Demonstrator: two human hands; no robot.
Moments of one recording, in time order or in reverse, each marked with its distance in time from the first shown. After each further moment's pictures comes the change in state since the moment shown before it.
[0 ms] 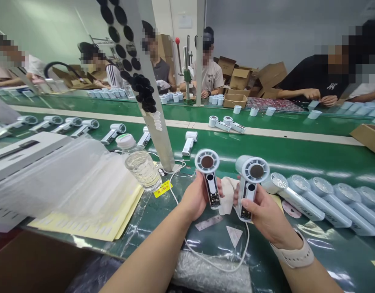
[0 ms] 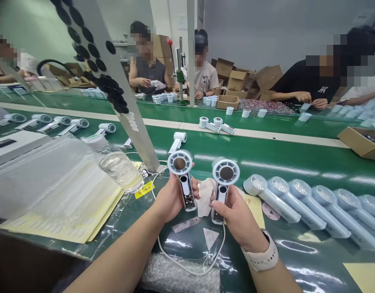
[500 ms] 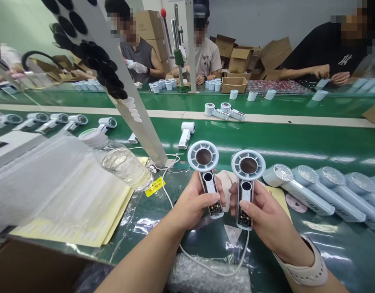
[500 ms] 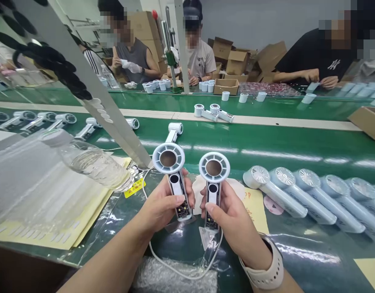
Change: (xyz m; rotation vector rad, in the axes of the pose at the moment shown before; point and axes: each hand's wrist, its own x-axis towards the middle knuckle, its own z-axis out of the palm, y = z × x) left_hand -0.009 0.003 0.006 0.033 -0.299 0.022; right_hand -0.010 -0.005 0.005 0.072 -0.112 0.049
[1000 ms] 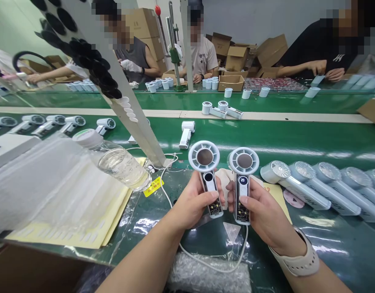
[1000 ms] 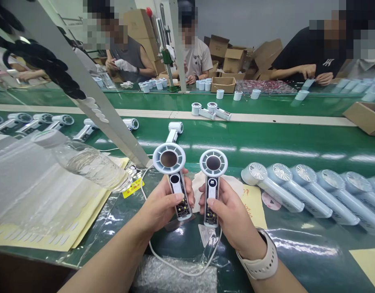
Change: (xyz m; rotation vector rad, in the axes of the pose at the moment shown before) left_hand -0.001 -0.002 0.000 0.024 0.020 -0.028; right_hand 0.003 0.002 0.002 0.056 -0.010 0.021
